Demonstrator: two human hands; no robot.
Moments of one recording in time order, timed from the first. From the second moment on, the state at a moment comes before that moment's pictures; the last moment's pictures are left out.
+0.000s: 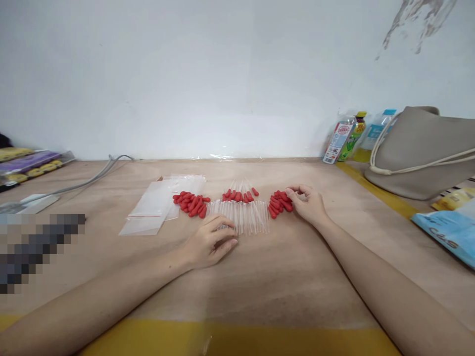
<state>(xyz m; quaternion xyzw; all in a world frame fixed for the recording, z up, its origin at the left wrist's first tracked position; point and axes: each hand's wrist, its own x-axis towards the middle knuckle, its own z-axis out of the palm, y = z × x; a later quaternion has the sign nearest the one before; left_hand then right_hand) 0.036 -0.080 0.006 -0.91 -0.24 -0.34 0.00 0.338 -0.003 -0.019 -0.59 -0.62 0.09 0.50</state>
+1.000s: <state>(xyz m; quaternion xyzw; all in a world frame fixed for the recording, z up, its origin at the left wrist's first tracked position) 0.031 -0.080 0.005 -0.90 -0.26 -0.36 0.06 0.249 -0.006 0.065 -0.61 -0.73 -0.07 0.30</state>
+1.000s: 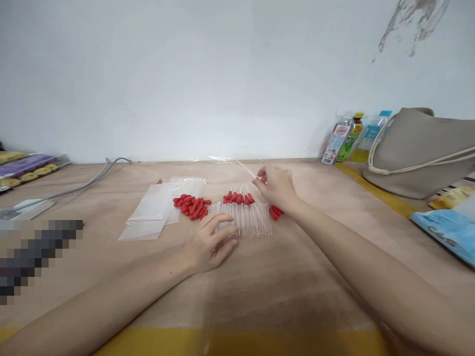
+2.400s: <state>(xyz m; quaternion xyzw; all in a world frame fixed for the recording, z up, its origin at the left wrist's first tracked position) 0.002 -0.069 0.011 -0.87 -0.25 -0.40 0.14 0.290 -0.074 -0.001 -0.36 -0.80 -0.14 0.45</state>
